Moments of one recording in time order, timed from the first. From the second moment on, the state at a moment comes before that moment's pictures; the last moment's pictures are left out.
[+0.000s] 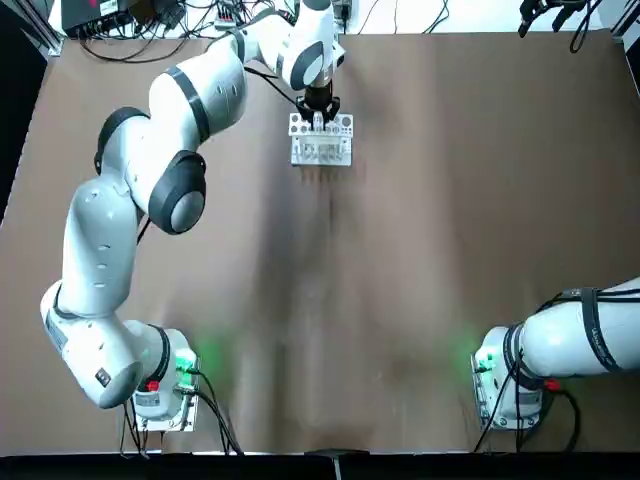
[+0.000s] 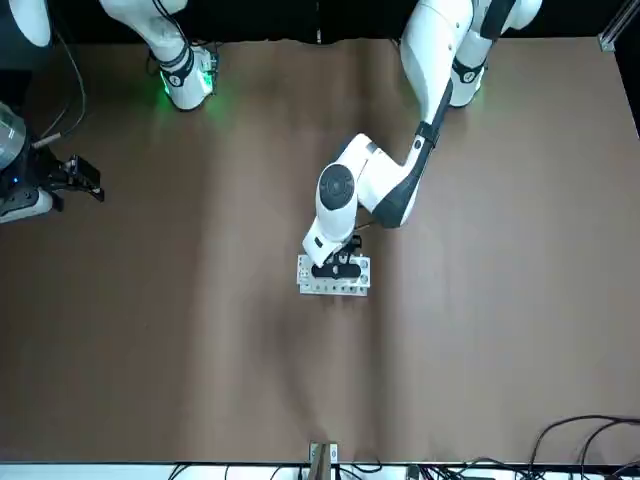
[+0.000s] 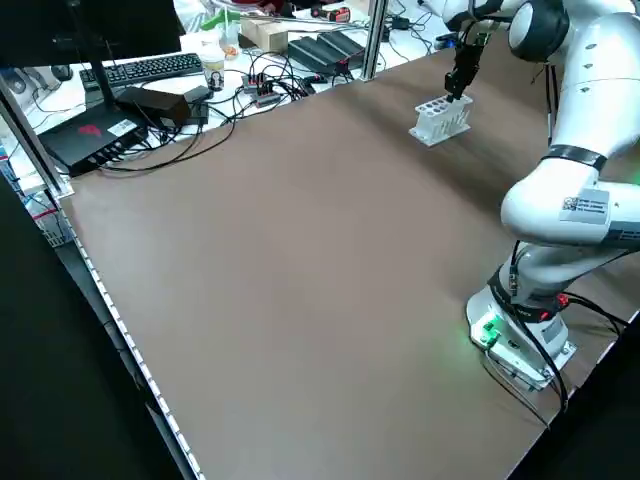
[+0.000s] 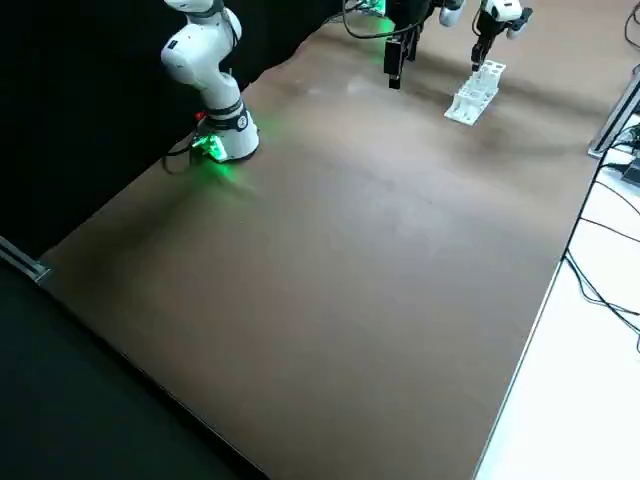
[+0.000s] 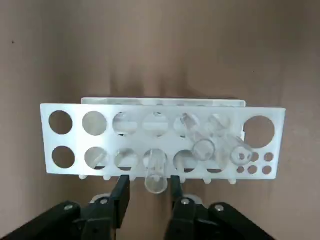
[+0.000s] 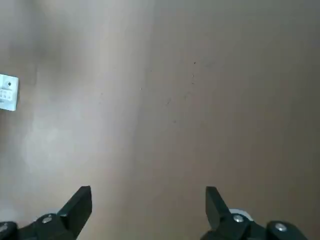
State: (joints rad) left arm -0.73 0.76 0.01 -1.27 -0.02 2.01 -0.68; right arm 0.13 -0.01 -0.13 -1.70 0.04 1.69 -0.18
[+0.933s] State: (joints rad) left arm -0.73 0.76 0.01 -1.27 -0.02 2.03 -0.68; right arm 0.13 -0.01 -0.13 -1.70 0.04 1.69 -0.18
